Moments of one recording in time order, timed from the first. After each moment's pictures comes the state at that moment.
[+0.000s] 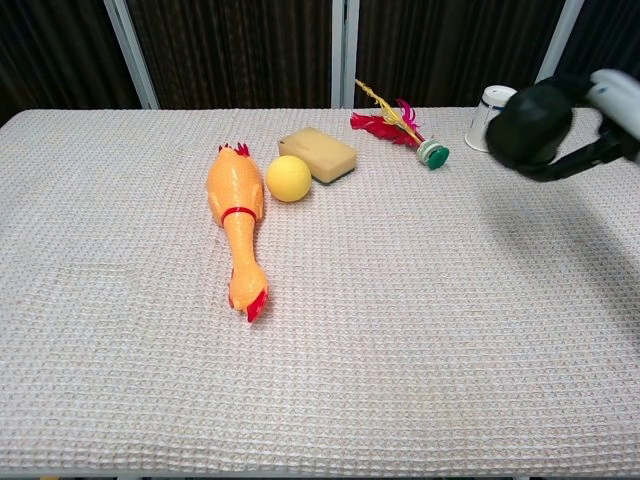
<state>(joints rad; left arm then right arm) -0.11 -1.25 -0.01 -1.42 1.51 1.43 -0.02 0.47 -1.63 0.31 -1.31 -1.18 1.19 0.06</state>
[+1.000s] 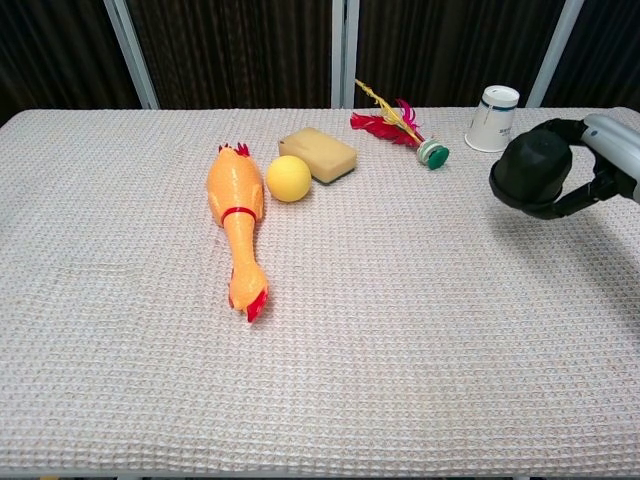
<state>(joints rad) -0.12 -1.26 -0.02 -1.42 1.51 1.43 -0.03 0.48 -1.68 0.24 -1.22 -1.18 1.10 0.02</state>
